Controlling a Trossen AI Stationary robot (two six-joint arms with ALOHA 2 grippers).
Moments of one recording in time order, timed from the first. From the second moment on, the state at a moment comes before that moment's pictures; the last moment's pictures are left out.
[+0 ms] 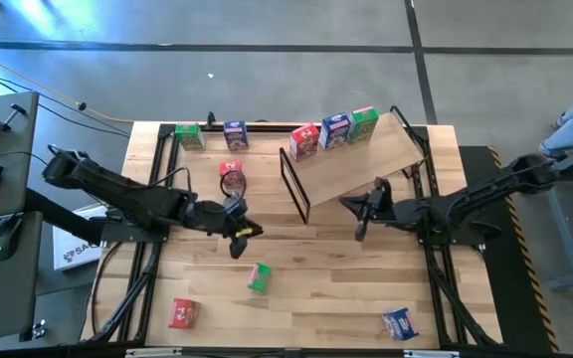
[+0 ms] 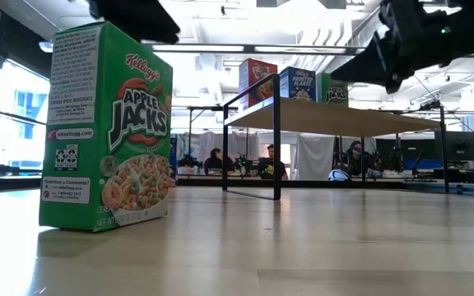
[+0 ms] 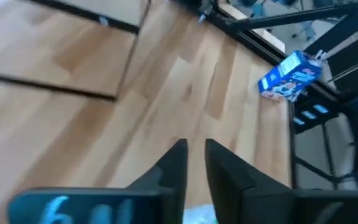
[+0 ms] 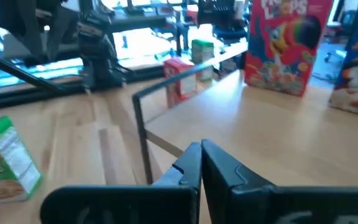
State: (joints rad) left arm -0.30 1.20 0.83 -0.21 -0.26 -0.72; right arm 0.28 0.99 0.30 0.50 0.65 0.16
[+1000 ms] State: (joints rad) left arm -0.49 1.84 1.63 -1.06 0.02 -1.49; right arm 0.30 0.89 0.30 0.49 0.54 0.09
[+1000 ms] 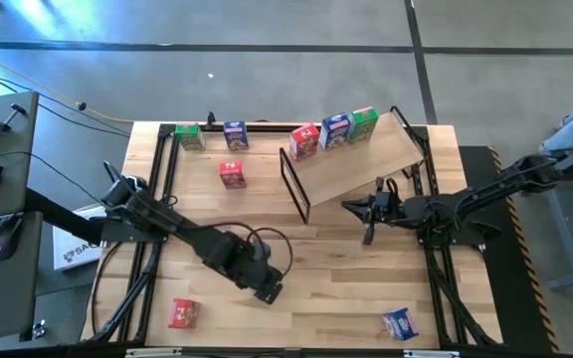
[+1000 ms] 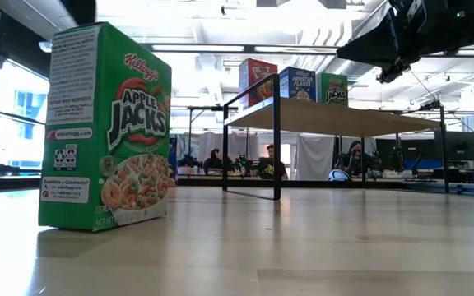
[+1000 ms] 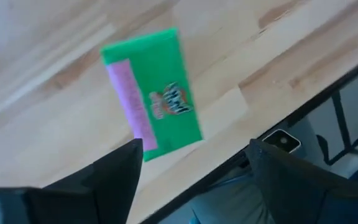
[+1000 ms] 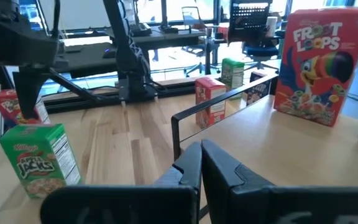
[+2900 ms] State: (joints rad) left arm -0.39 1.93 1.66 -0.97 -0.14 -0.95; right arm 0.30 0.89 0.30 0.51 0.54 0.08
